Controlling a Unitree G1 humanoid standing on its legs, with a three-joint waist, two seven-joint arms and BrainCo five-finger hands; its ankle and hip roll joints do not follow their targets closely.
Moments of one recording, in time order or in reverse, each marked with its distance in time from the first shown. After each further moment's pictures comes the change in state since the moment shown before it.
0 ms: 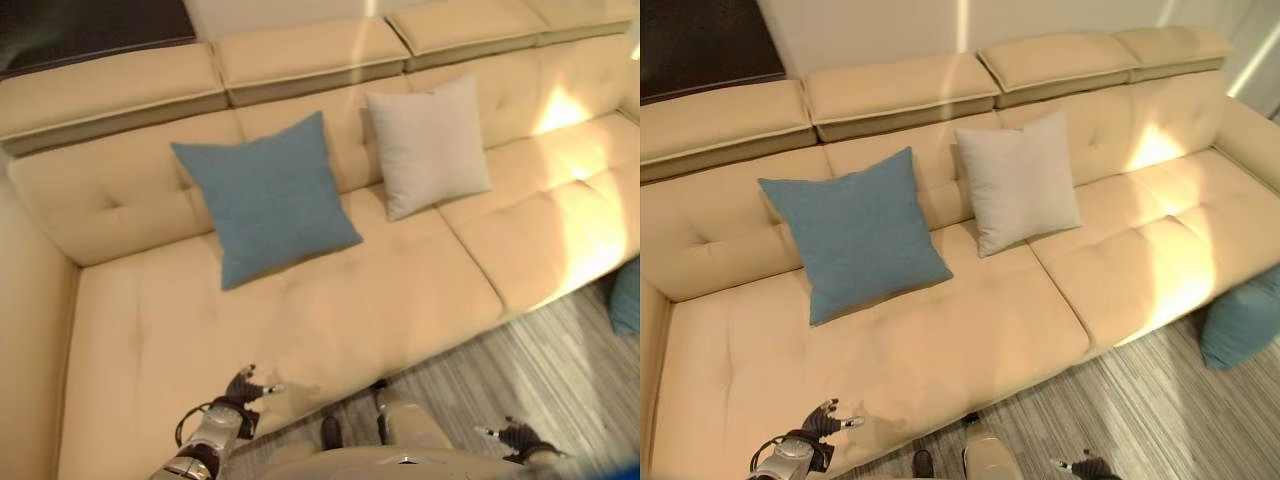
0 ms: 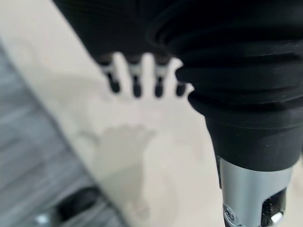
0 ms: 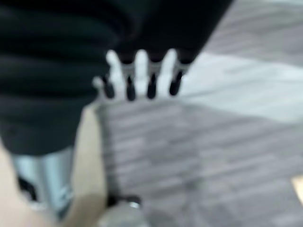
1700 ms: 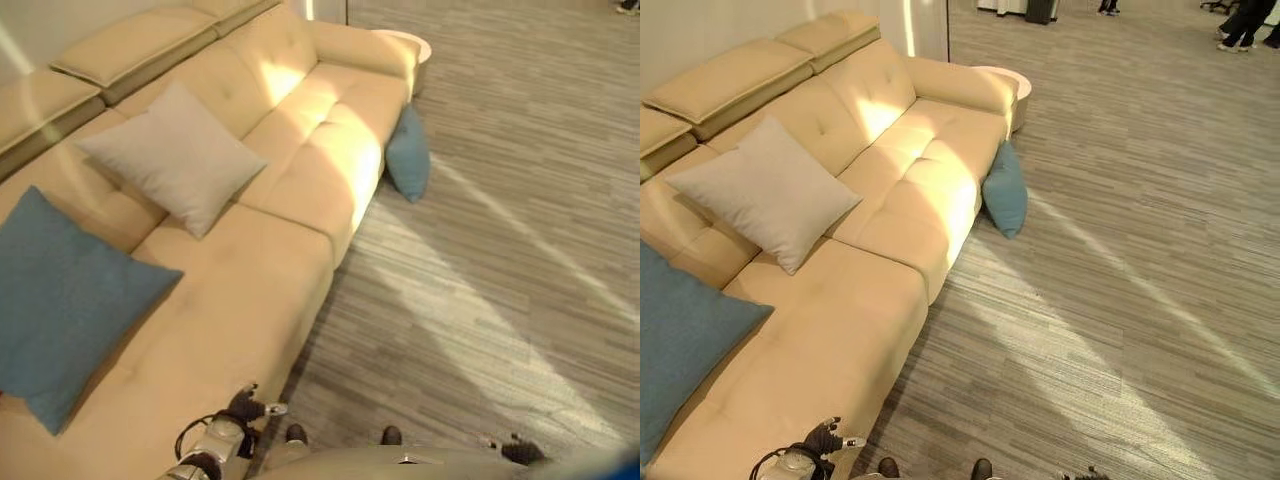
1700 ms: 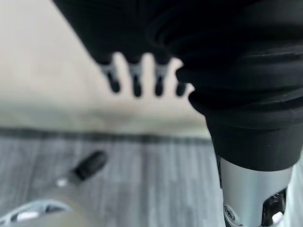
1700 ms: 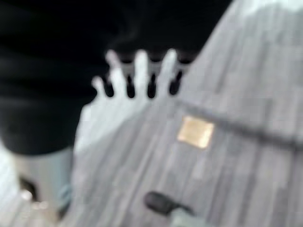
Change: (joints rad) left arm 0.002 -0.027 -0.048 0.042 0.061 0.029 -0.004; right arm 0.058 0.008 -0.051 0.026 0.044 -0.002 -0.019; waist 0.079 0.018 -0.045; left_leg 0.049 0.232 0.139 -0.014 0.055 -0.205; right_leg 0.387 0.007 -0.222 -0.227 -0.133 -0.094
